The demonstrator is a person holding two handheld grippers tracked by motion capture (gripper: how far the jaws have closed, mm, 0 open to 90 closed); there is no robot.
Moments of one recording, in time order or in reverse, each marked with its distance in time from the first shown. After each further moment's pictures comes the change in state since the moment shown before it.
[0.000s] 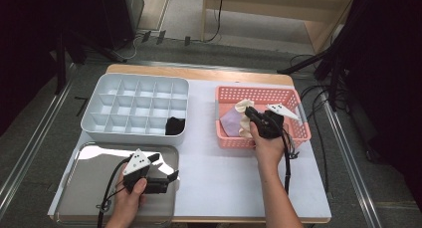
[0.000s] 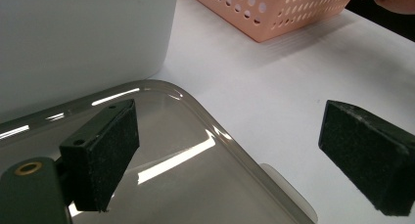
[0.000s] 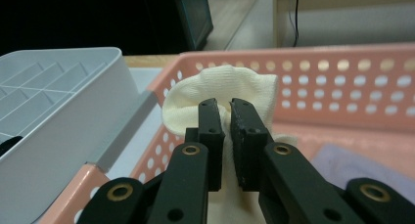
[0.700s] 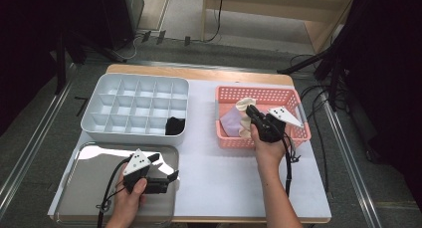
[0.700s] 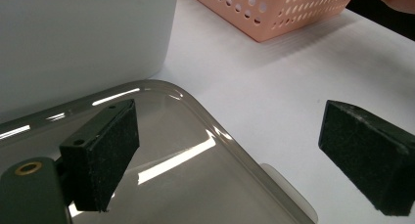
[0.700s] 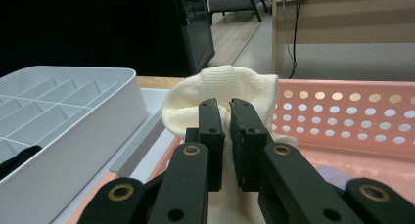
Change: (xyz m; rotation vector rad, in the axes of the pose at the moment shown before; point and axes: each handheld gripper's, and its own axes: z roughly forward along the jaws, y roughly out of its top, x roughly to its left) left arm 0.000 0.000 0.000 0.000 0.004 -0.001; right arm 0.009 0.000 -0.016 -0.114 0.008 -0.065
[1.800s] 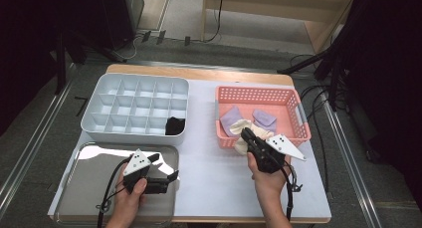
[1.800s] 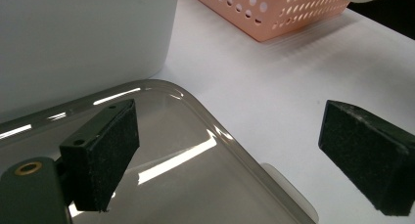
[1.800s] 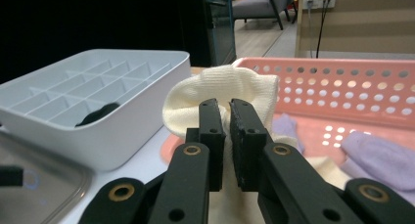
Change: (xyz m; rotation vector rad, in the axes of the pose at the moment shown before) left arm 0.000 0.000 0.000 -0.001 0.002 0.001; right arm 0.039 -0.031 -0.063 -0.025 0.082 -0.040
